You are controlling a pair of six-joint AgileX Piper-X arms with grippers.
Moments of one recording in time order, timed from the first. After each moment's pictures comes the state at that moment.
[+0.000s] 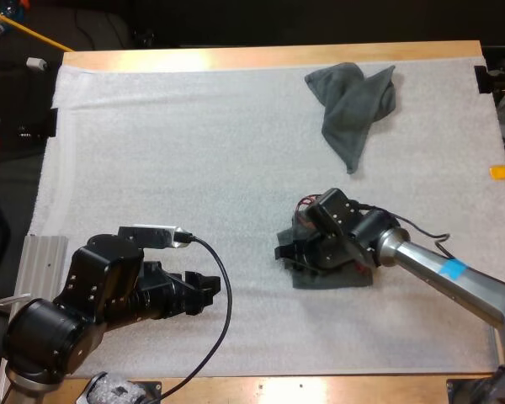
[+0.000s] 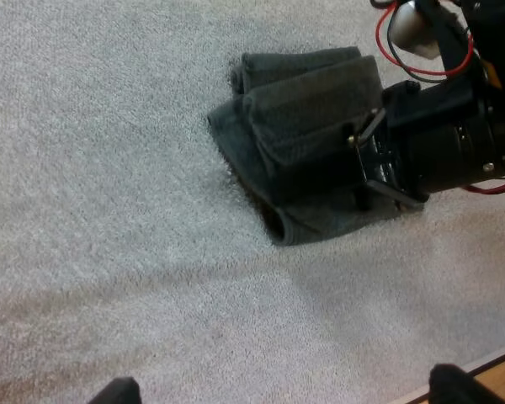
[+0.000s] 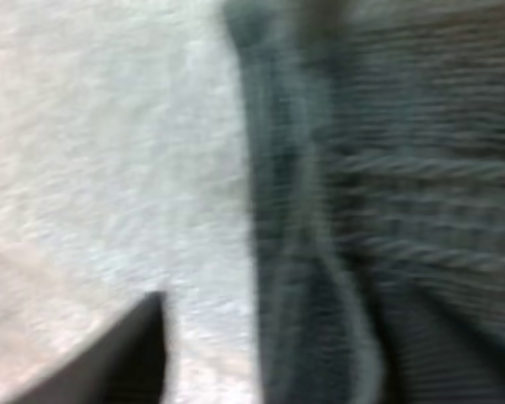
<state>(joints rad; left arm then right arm) -0.46 0.72 -0.96 1.25 0.31 -2.25 0.73 1.63 -0.95 0.59 -0.31 -1.19</state>
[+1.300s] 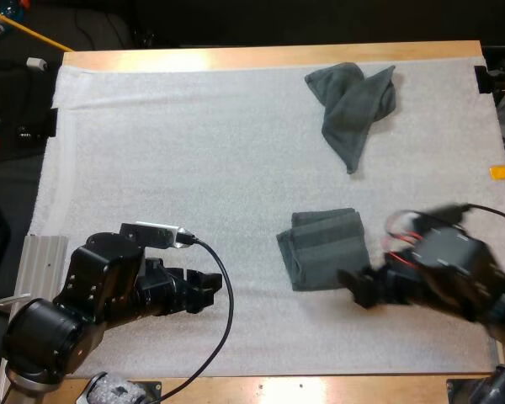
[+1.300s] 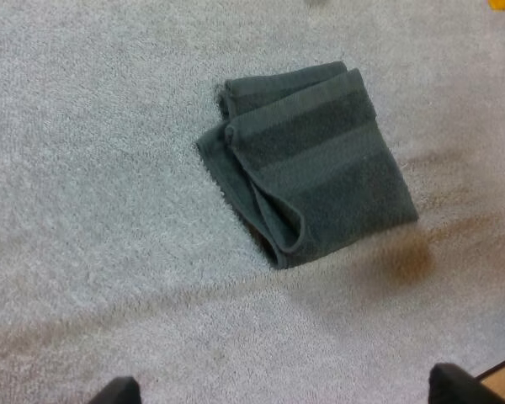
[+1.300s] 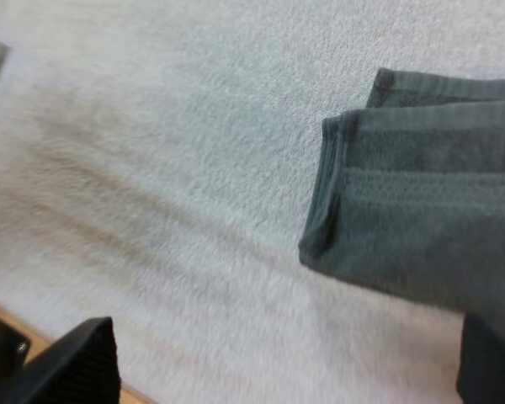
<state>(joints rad) -0.46 0.72 -0.96 1.22 0.31 -2.20 0.81 0.78 -0.95 1.05 -0.05 -1.32</state>
